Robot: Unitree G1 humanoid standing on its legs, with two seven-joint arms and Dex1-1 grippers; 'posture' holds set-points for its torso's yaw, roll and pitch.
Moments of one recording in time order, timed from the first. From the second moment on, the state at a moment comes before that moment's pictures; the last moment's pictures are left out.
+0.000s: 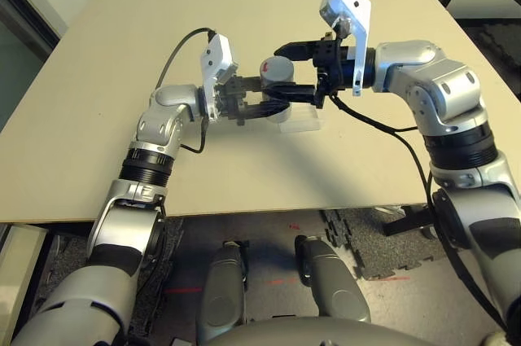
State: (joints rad) left arm -0.80 0.40 -0.10 0.40 -0.33 0.20 -1.20; right arm -0.96 -0.43 0.19 0.03 0.39 0.71 0.97
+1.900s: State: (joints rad) left arm -0.92 0.33 0.14 0.92 -0.17 -0.19 -0.45; right arm -0.89 -0.24 -0.13 0.62 0.18 0.24 0.22
